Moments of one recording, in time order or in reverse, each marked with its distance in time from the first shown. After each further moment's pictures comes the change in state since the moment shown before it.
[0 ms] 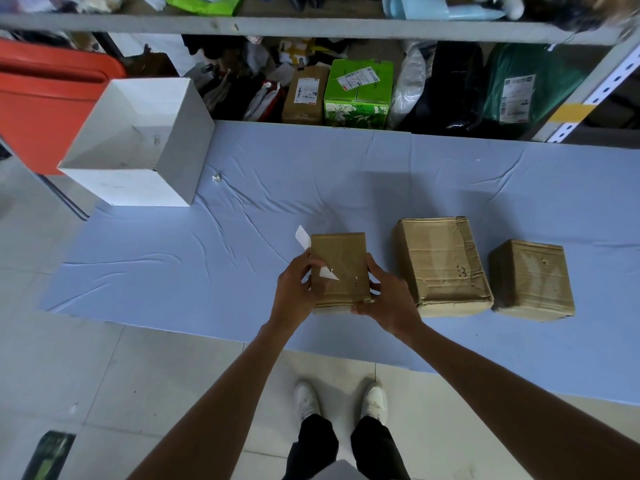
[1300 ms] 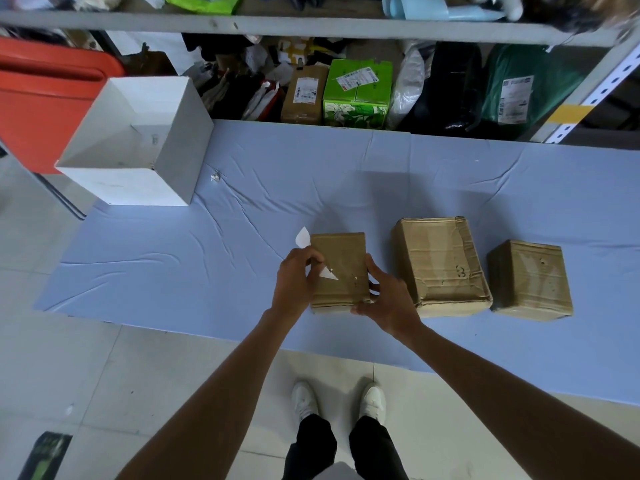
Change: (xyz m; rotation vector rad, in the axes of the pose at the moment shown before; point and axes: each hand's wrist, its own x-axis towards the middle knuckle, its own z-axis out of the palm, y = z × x) left_hand 0.019 0.010 0.000 0.331 0.019 0.051; right_hand -0.003 -0.004 0.000 -0.062 0.005 -0.040
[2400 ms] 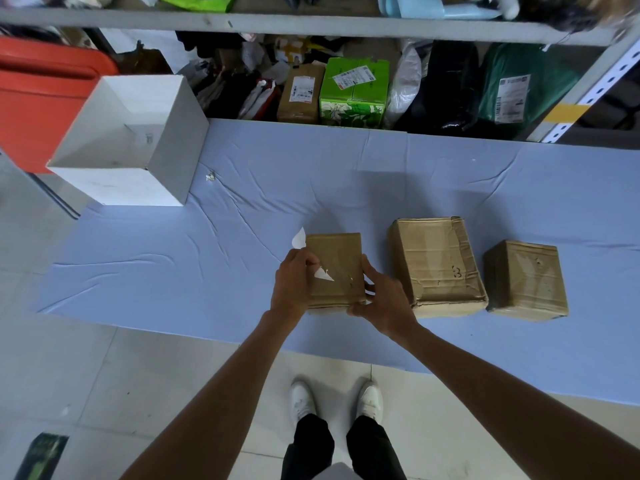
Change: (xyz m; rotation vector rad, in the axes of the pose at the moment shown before) left_hand -0.001 0.008 0.005 0.135 0.017 -0.037; right_hand 0.003 0.005 0.000 -0.032 -0.016 0.006
